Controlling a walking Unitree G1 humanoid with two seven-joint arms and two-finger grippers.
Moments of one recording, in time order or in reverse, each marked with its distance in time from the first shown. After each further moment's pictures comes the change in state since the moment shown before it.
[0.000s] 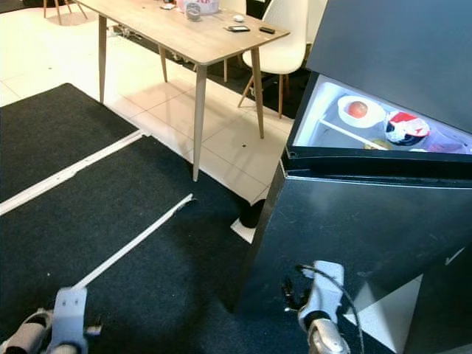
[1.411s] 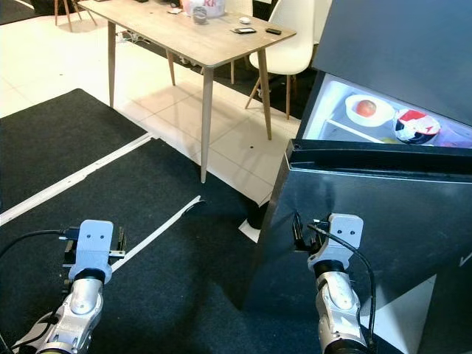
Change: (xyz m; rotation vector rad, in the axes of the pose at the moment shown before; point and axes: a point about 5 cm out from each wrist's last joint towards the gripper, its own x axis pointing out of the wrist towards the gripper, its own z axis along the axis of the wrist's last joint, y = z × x) left arm -0.001 -0.019 0.109 0.106 -0.487 0.033; right arm 0.005 0.027 0.098 -0.142 -0.451 0.127
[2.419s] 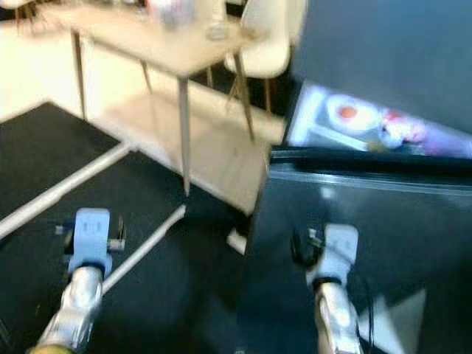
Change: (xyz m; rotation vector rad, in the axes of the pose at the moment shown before) left arm 0.008 0.004 0.010 -0.047 -0.005 0.008; right arm -0.008 0.001 -0.015 -0.004 0.070 -0.011
